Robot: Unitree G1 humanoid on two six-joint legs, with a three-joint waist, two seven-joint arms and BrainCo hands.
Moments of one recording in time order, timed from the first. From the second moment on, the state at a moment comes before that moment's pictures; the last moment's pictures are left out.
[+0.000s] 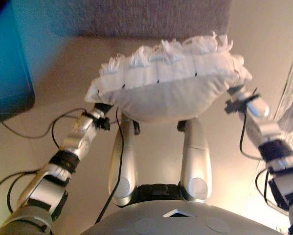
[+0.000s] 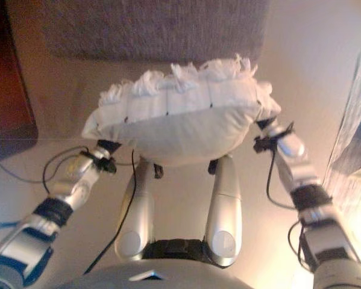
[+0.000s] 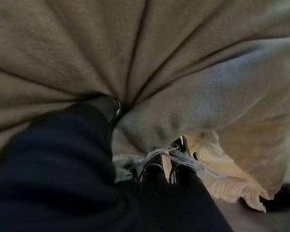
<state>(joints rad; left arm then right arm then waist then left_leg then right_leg) -0.21 0.55 -0.41 0.43 -0.76 -0.30 -0.30 -0.24 -0.63 0.22 0.27 0.59 -0.31 0.29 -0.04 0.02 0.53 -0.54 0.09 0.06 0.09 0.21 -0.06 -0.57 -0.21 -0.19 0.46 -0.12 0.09</state>
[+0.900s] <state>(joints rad) 0.18 0.43 -0.19 -0.05 -0.80 -0.34 -0.28 0.13 -0.48 0.02 -0.23 0.46 -0.31 0.23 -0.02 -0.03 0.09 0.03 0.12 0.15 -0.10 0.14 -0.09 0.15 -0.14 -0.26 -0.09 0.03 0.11</state>
